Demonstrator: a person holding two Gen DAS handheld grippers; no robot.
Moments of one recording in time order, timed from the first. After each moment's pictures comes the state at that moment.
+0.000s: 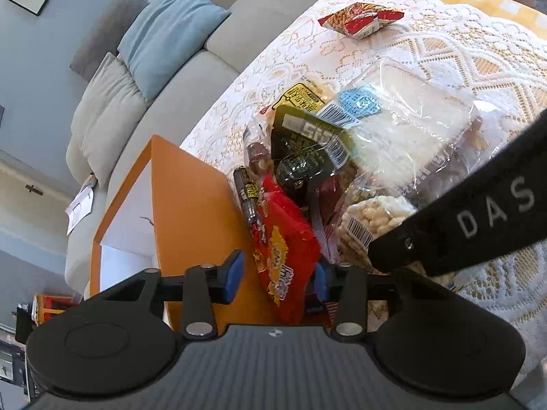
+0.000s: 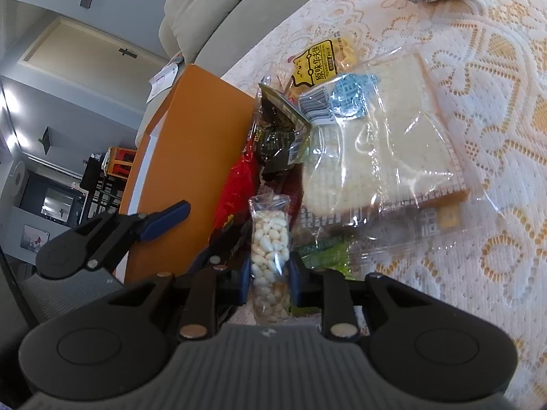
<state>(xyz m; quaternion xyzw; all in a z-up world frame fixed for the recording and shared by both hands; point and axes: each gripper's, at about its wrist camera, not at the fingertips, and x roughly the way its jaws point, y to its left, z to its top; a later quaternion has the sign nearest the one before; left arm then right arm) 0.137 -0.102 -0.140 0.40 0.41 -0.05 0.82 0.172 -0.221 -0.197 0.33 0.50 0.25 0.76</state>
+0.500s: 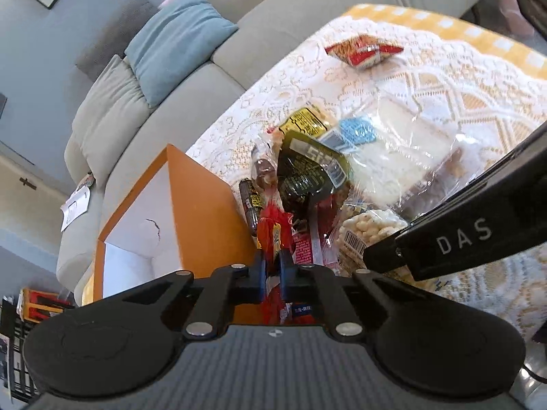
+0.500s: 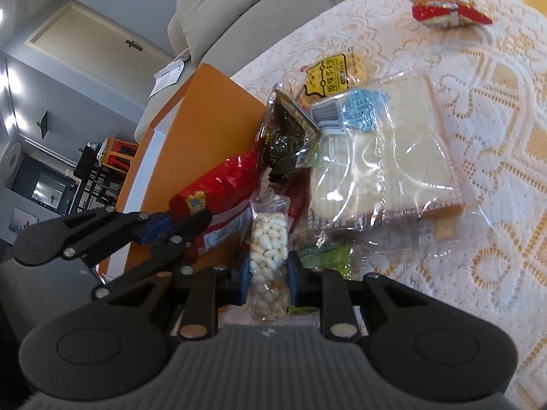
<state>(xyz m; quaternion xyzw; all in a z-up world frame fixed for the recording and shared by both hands) 0.120 -0.096 -0.107 0.37 0.39 -0.06 0.84 0.161 -0.219 -0.182 0.29 0.48 0.25 0.79</state>
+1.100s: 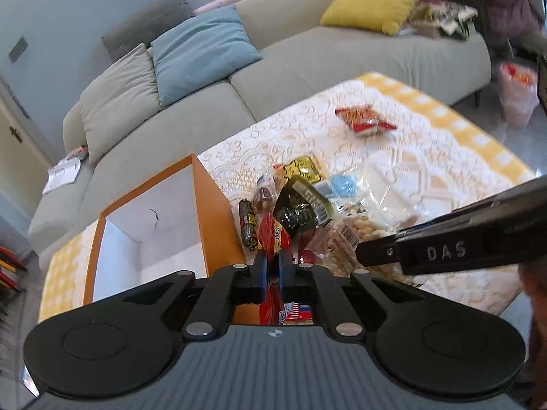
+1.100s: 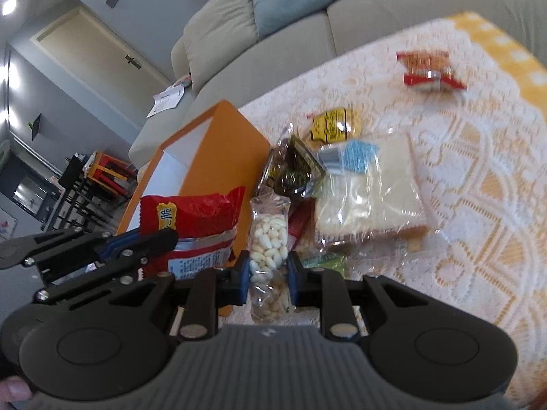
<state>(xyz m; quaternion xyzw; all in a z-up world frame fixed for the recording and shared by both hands) 0.087 -0.073 -0.038 0.22 0.38 -0.08 0.89 0.121 -0.223 -0.123 0.24 0.43 0.22 0.84</state>
